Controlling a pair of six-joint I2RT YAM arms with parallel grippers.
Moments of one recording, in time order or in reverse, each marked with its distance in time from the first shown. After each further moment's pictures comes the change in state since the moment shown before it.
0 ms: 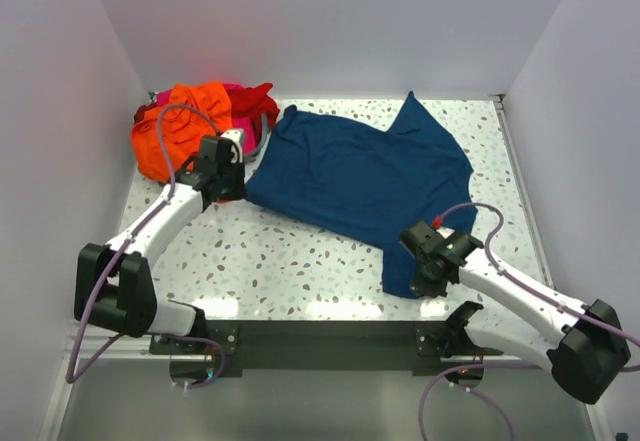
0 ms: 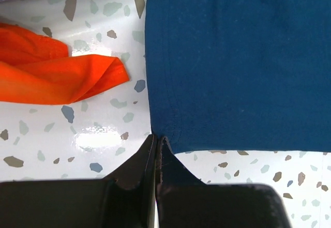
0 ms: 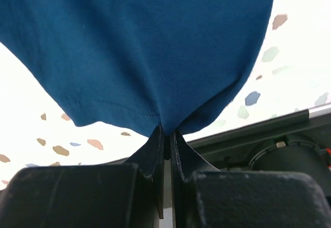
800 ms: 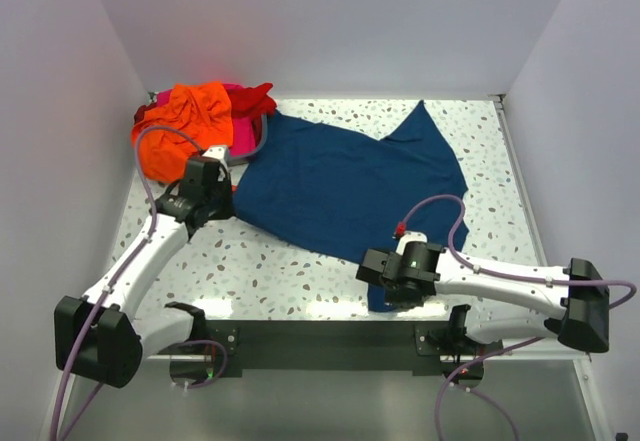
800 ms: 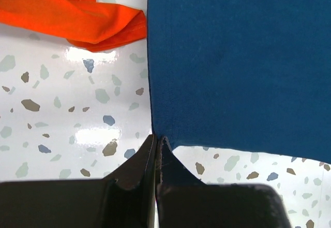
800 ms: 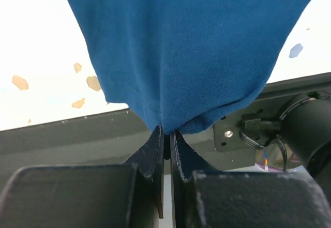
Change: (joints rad) left arm -0.004 -0.290 -0.153 -0.100 -0.069 -0.065; right arm 0.571 0.176 0.222 -0.161 0.104 0.362
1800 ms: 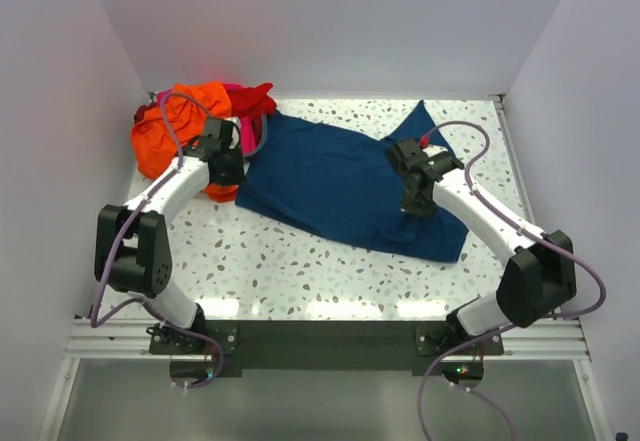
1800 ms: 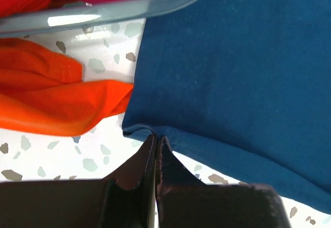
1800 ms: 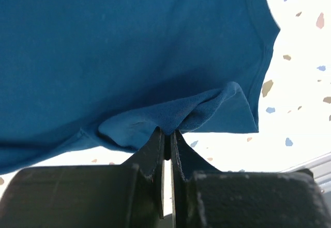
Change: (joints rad) left arm 0.061 0.491 0.330 0.034 0.051 -0.011; right arm -0.713 0.295 0.382 0.161 0.146 -0.618
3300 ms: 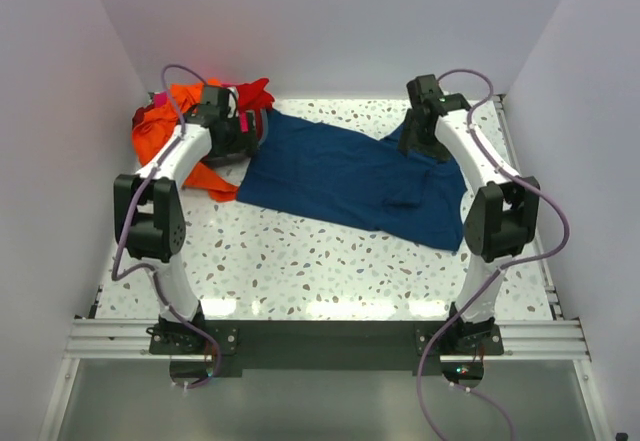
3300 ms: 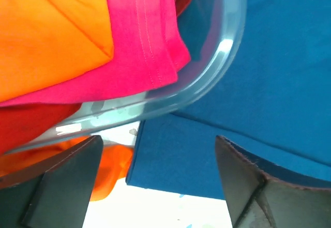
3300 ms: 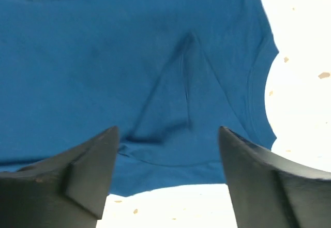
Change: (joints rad) left arm 0.061 0.287 0.377 -0.062 0.047 0.029; right arm -0.262 0.451 0.549 0.034 -0.092 -0.241
